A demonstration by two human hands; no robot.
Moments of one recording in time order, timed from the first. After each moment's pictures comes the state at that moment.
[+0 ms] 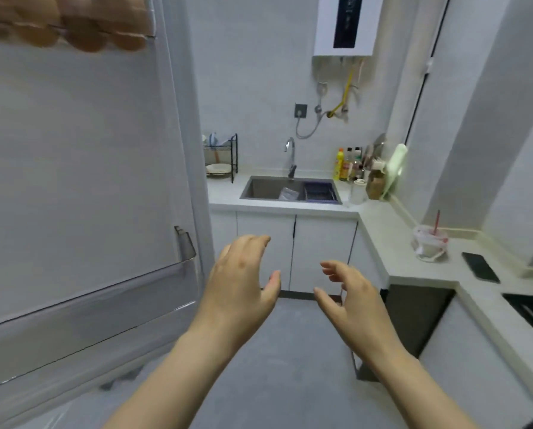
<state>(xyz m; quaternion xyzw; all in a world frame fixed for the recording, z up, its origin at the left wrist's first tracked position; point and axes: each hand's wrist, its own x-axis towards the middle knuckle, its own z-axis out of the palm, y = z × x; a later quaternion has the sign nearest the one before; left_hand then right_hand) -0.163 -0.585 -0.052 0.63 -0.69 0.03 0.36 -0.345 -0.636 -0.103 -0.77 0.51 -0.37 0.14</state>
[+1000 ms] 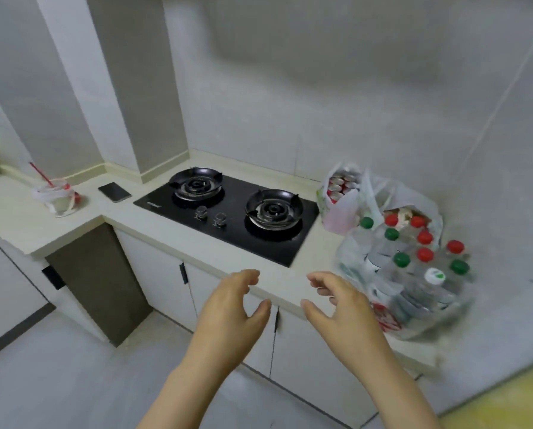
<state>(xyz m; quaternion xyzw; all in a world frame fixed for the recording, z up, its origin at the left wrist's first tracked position) -0.588 -0.385 -0.145 0.23 -0.89 -0.36 0.18 -0.692 -0.233 -0.154 -0.29 0.87 -0.40 0.06</state>
